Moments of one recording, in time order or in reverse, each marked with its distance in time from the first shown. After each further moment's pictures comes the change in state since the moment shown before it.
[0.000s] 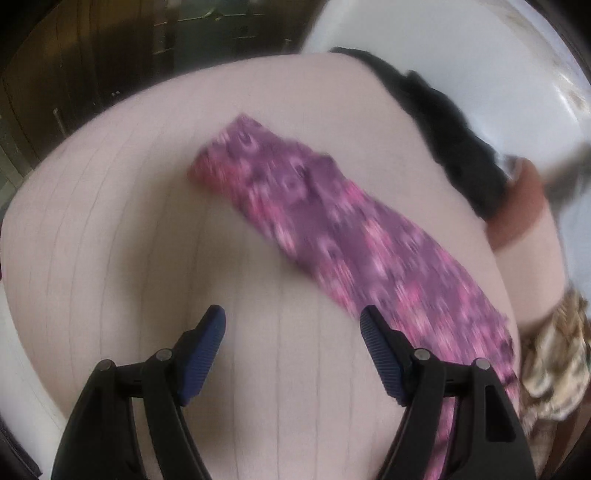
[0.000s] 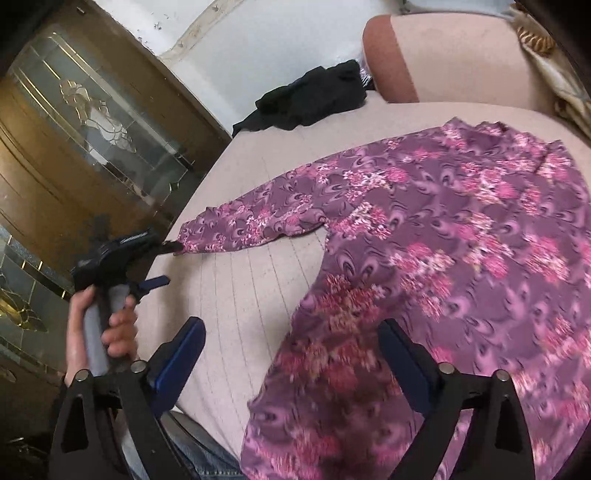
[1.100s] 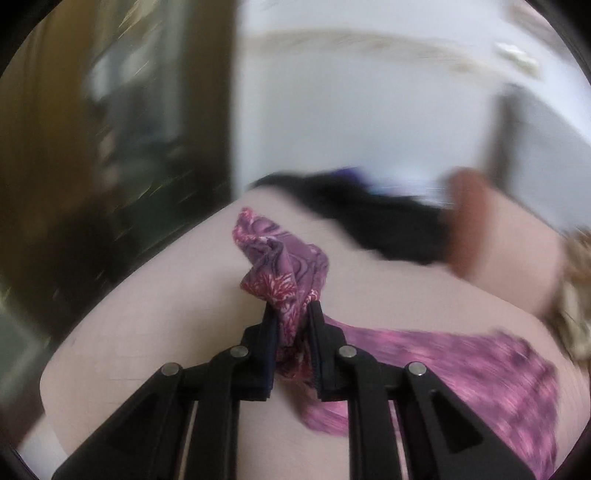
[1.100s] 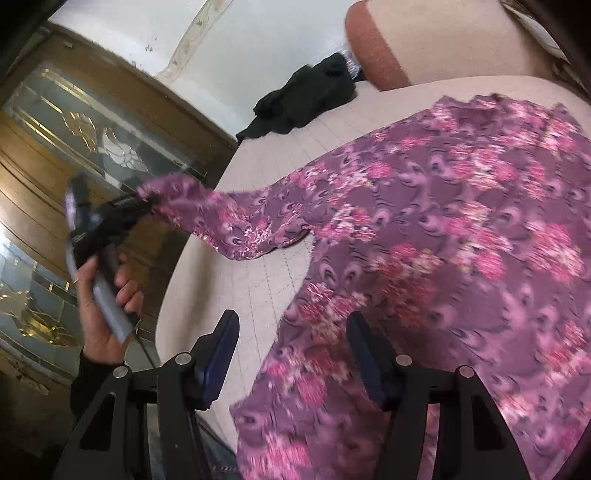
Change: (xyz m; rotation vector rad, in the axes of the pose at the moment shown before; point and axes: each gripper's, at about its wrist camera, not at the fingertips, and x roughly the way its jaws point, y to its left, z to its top) left arm -0.109 -0.147 -0.050 0.469 -0.513 -0.023; right arm -0.018 -0.060 0.006 0.095 0.000 0.130
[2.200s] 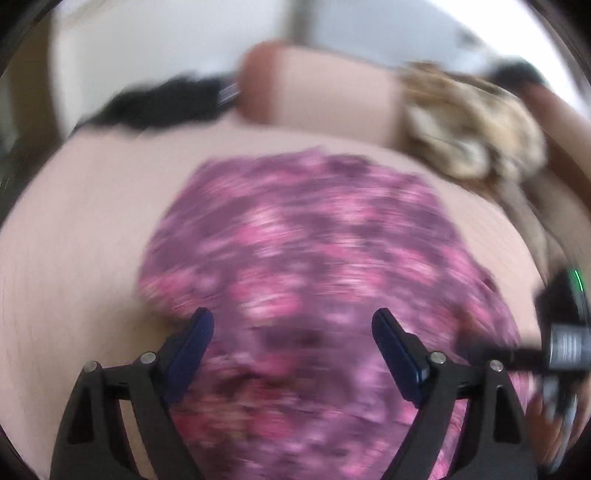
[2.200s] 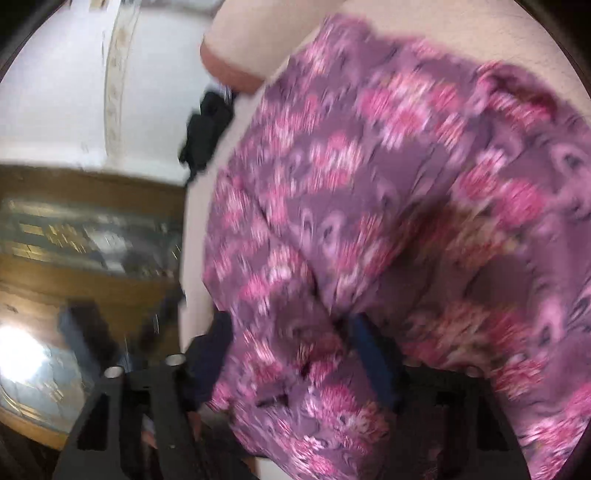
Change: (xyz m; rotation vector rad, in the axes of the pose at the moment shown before) left arm -0.015 -0.159 -0.155 0.241 0.356 -0.381; right arm -0.067 -0.145 -0.045 0.403 0.035 0.049
